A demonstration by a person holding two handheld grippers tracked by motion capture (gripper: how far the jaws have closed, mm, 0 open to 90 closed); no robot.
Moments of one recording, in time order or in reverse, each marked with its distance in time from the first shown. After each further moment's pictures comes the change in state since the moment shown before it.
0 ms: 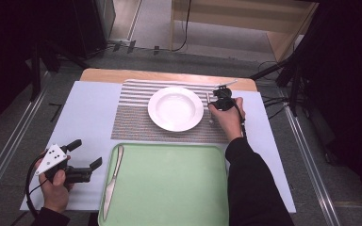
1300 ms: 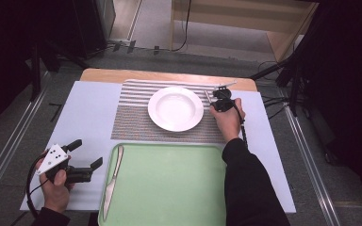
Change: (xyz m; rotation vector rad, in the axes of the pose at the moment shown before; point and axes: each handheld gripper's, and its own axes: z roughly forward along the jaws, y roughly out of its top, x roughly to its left) left arm -0.001 0.000 0.002 0.006 0.004 0.008; right arm 0.004 -0.004 -0.004 -0.025 -0.041 0.018
